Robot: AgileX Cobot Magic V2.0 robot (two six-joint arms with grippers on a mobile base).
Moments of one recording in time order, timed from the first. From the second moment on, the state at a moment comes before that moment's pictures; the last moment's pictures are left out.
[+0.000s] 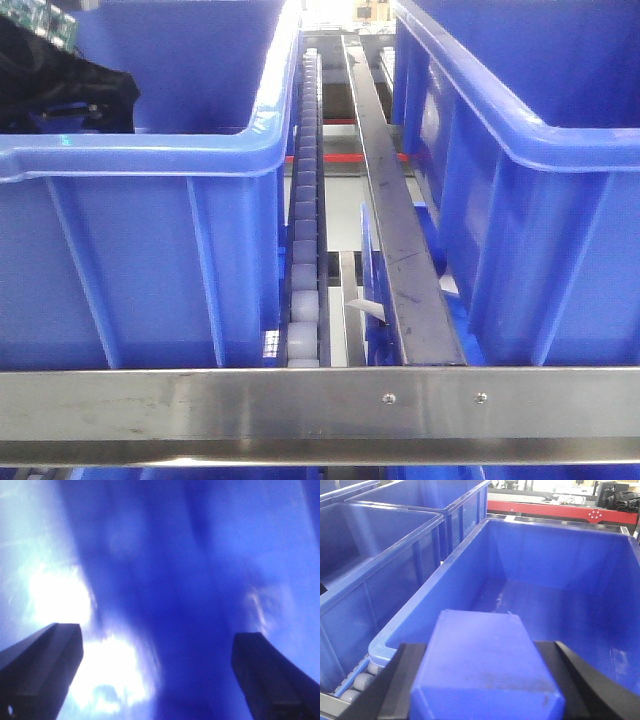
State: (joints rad) left arm -0.26 1.68 -1.27 -0.07 0.69 0.04; right arm 0.50 -0.01 -0.46 -0.31 0.61 0.27
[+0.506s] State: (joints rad) left arm -0.26 1.08 -0.99 -0.06 0.60 0.04; right arm 0.50 -0.01 -0.46 -0.31 0.66 0.29
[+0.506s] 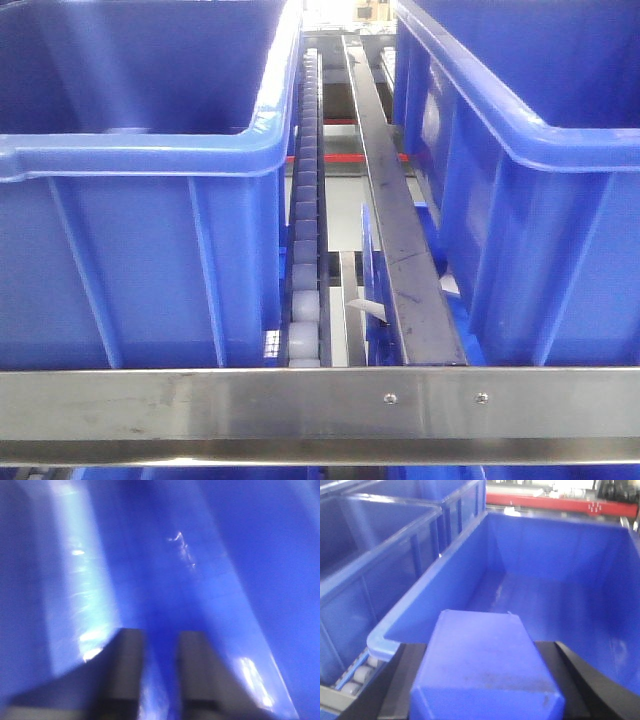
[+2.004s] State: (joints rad) left arm -0.26 0.22 -0.50 -0.07 0.61 0.04; right arm 0.02 1.35 -1.23 0.01 0.93 -0.05
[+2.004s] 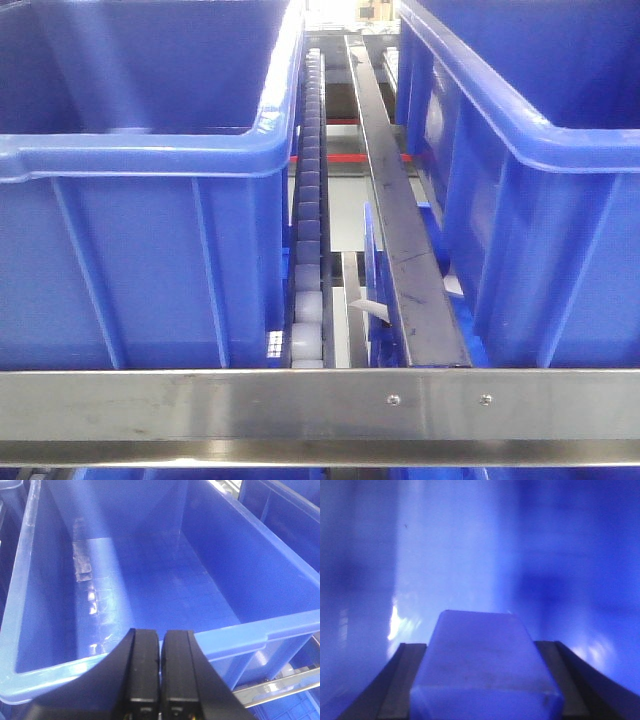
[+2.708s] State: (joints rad) left arm -0.26 0.22 -0.50 -0.07 0.61 0.04; right arm 0.01 1.78 -1.23 0.04 0.70 -0.12
